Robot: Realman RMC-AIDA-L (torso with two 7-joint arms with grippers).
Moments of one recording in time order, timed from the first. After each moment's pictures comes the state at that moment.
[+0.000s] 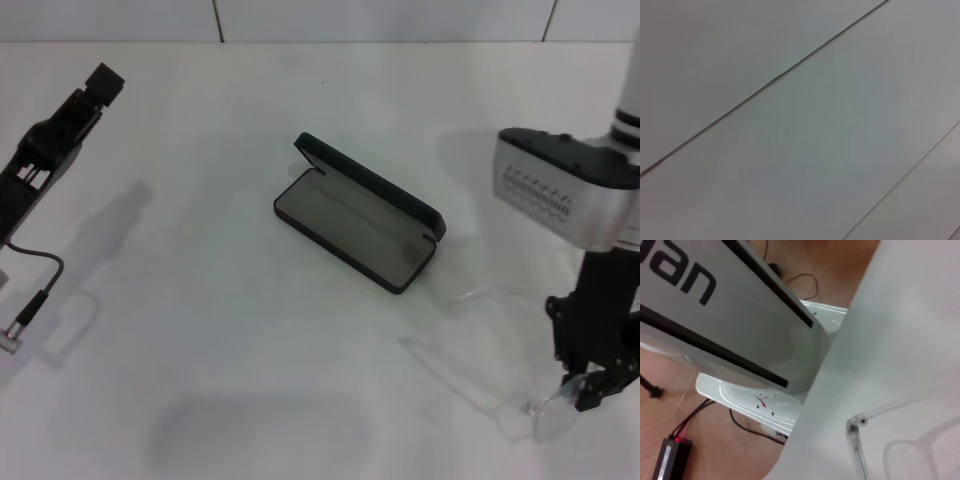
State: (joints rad) left arm -0.28 -2.08 1.00 0.32 0.91 1.61 -1.52; right arm 1.39 2.02 -2.82 0.14 -1.03 -1.65 1.23
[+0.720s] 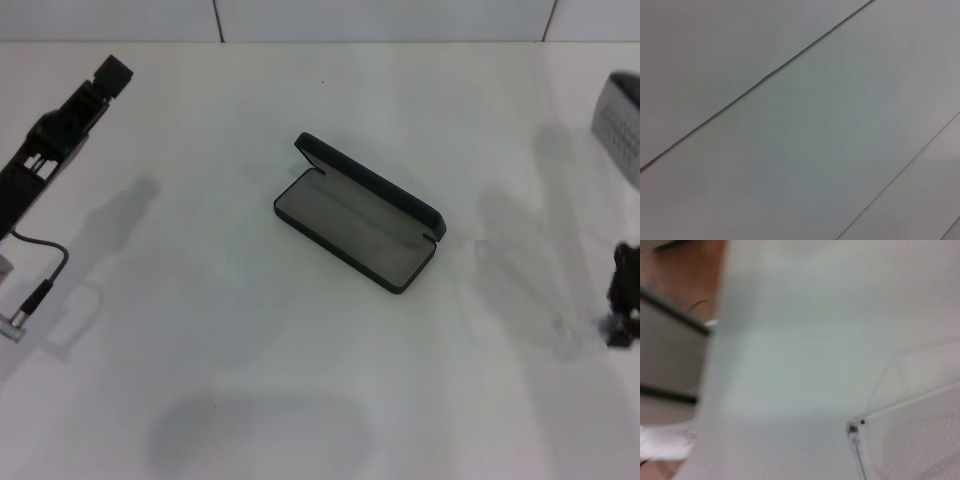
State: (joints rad) left arm -0.30 -2.08 1.01 0.33 0.92 1.60 -1.51; right arm 1.30 2.01 -2.82 0.49 -0.90 -1.60 1.22
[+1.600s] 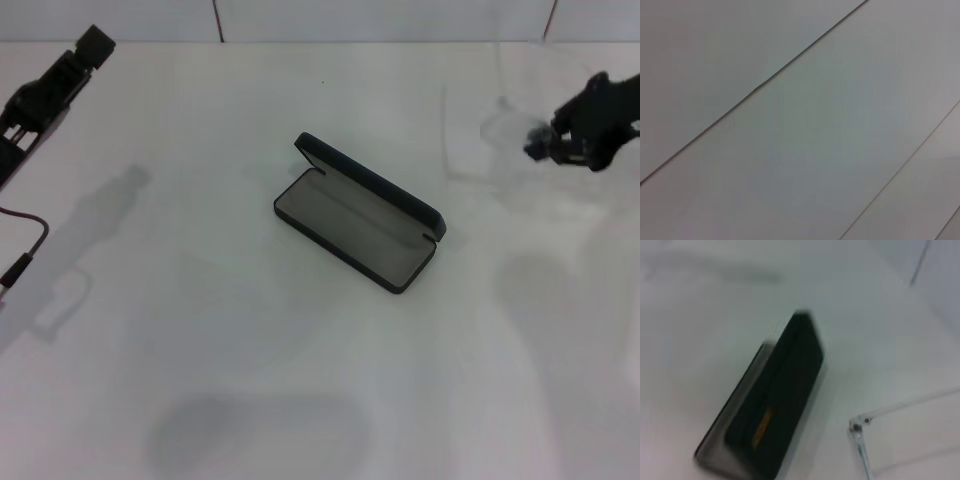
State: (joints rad) left arm -0.33 -2.04 1.00 0.33 0.91 1.61 -1.52; right arm 1.22 2.02 -2.82 0.77 -0.23 -1.54 1.16
